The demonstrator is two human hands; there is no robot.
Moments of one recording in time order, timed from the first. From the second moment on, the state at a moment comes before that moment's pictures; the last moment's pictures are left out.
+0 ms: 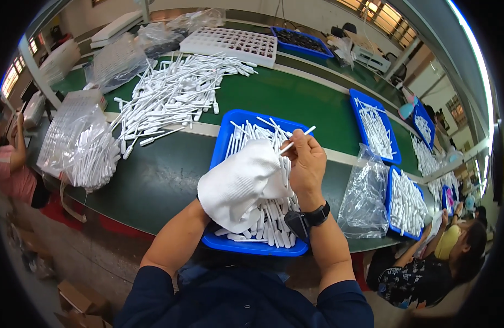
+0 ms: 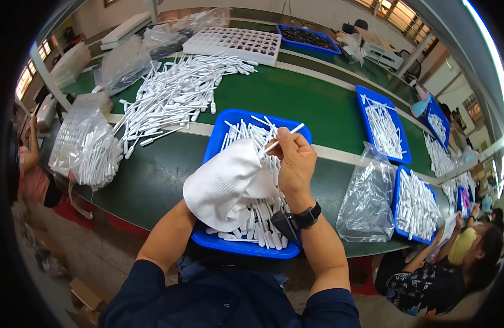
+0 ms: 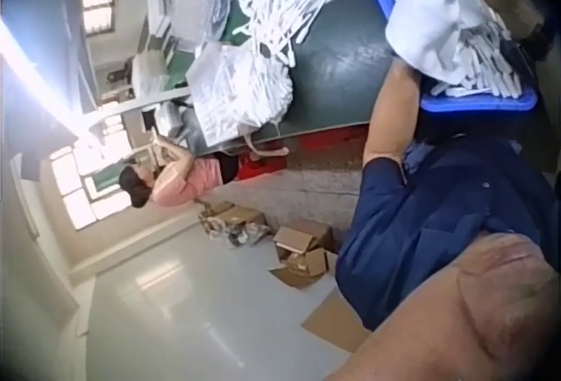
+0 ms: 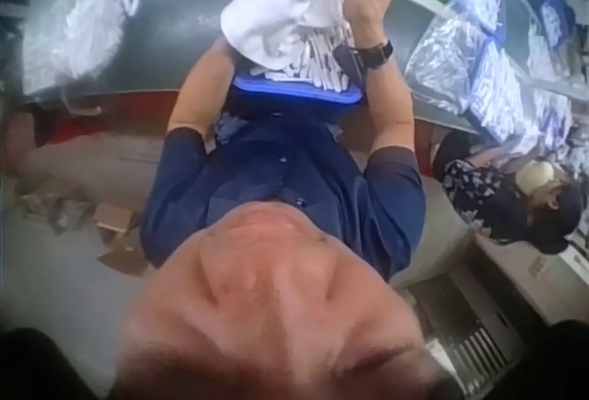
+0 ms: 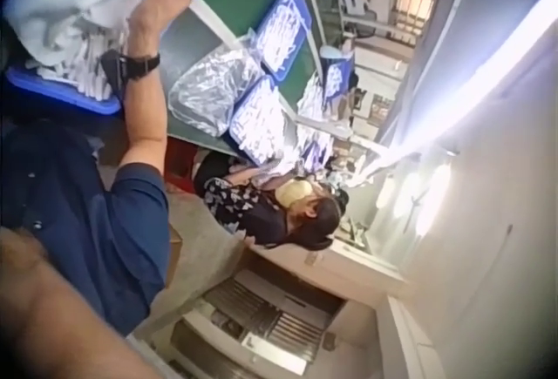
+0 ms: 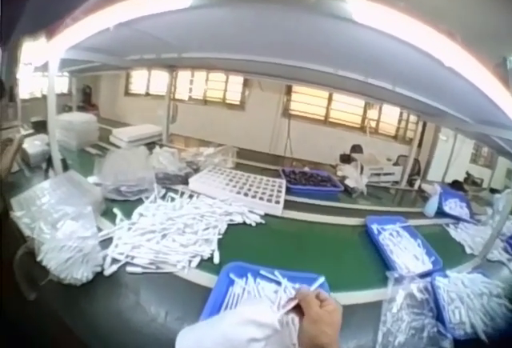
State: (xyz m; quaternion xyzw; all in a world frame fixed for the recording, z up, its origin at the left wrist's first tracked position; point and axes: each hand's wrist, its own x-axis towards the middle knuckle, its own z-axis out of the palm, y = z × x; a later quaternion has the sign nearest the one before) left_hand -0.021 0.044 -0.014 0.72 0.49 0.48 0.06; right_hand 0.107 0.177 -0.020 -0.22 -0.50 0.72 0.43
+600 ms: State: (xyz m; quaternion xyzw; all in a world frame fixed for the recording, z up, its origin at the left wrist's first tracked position) left_hand -0.024 0.007 -0.020 0.22 0.21 0.69 0.66; right_hand -0.074 0.250 0.005 -0.07 -0.98 0.15 0.07
